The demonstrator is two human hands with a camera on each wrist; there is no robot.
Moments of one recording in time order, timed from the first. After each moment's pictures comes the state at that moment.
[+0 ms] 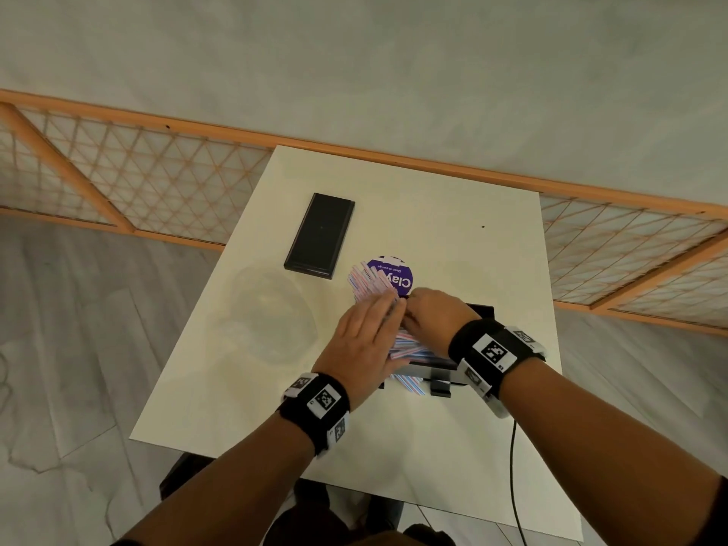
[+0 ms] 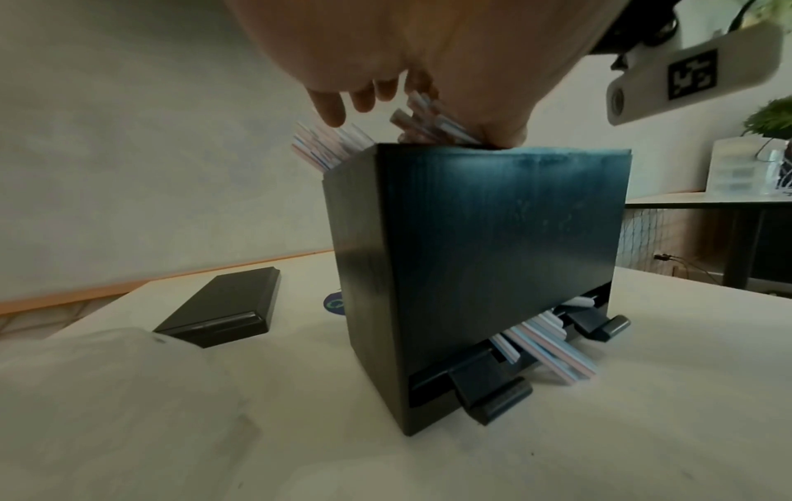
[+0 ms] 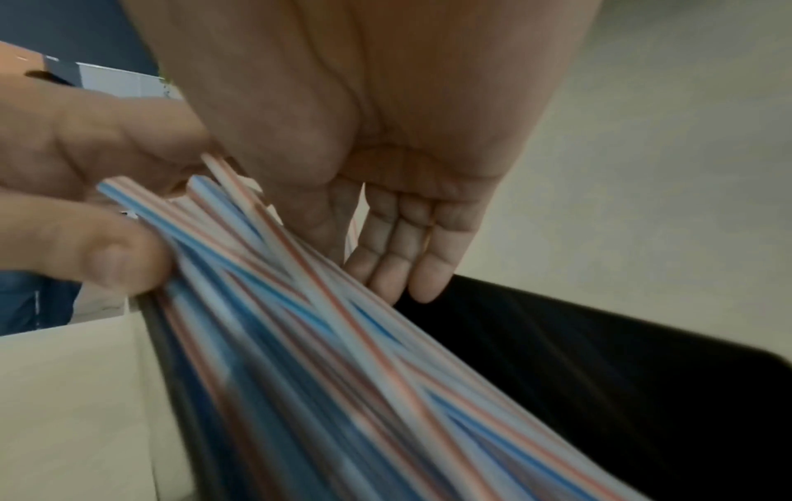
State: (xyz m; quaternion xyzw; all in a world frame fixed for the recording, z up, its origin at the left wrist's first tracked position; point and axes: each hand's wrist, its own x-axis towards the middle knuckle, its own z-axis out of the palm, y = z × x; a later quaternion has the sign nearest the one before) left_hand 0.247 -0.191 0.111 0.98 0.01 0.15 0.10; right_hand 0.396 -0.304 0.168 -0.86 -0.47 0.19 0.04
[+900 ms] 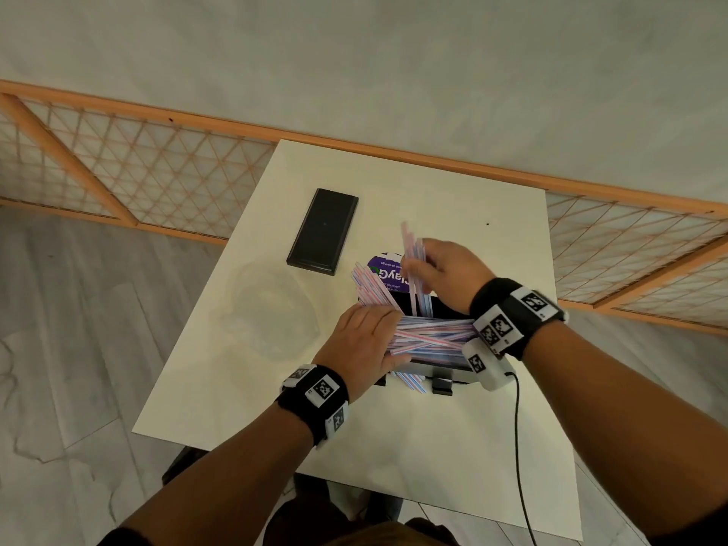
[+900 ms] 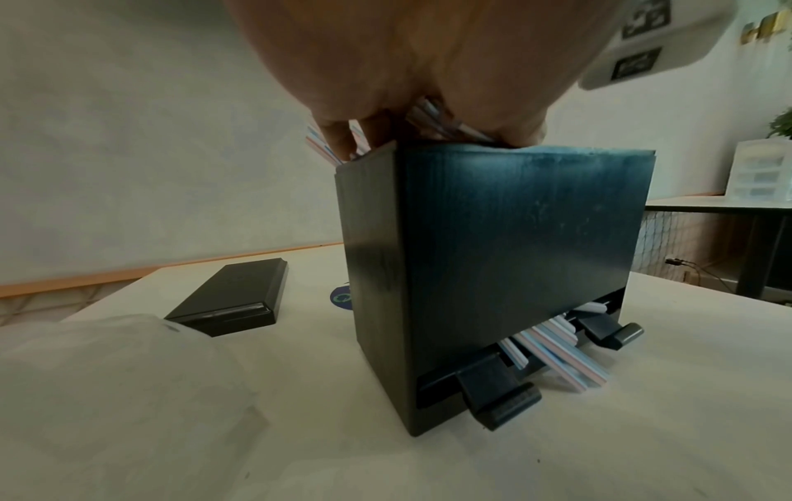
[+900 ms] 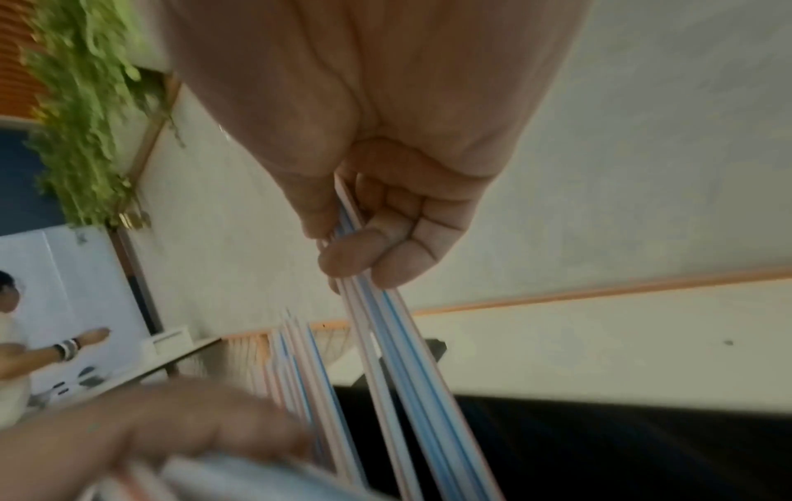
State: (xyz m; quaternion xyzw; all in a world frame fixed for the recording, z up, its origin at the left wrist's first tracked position) left_hand 0.252 -0.180 0.105 0.98 0.00 0.12 0.16; right_hand 0.431 -0.291 0.211 -0.86 -0.39 0.20 0.24
